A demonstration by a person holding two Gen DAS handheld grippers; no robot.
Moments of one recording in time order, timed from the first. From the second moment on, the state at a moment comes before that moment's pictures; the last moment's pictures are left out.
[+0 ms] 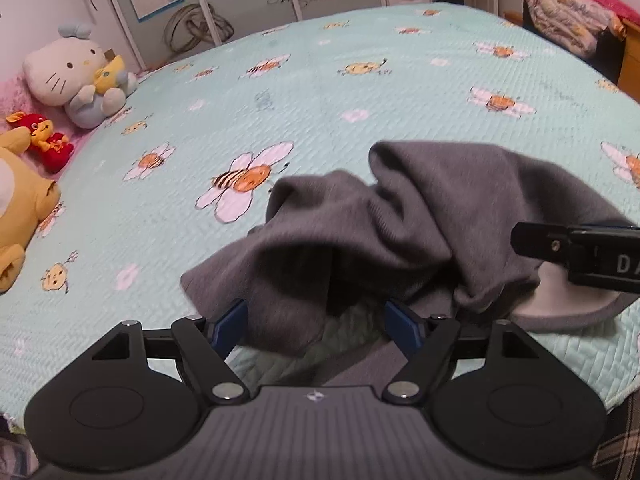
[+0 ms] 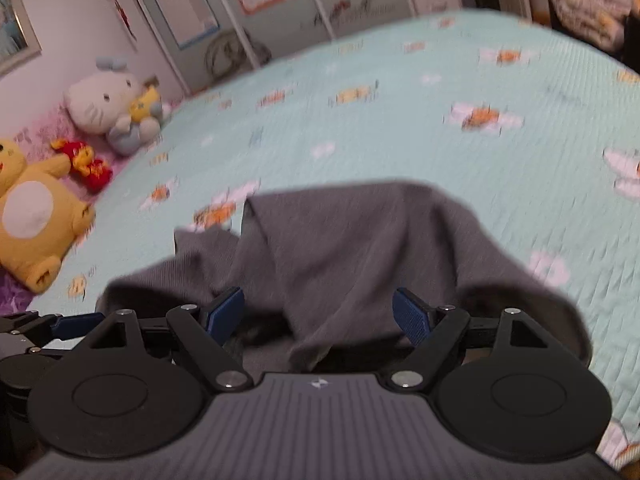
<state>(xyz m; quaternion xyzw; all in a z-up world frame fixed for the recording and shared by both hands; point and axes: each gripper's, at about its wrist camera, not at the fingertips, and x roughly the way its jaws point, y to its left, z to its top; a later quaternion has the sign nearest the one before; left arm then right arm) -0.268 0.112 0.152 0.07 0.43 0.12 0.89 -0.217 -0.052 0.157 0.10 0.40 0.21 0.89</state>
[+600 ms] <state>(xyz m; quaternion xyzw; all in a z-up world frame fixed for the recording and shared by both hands) -0.271 0.103 0.151 0.09 0.44 0.12 0.89 -0.237 -0.034 0.154 -0.03 0.43 0.19 0.88</state>
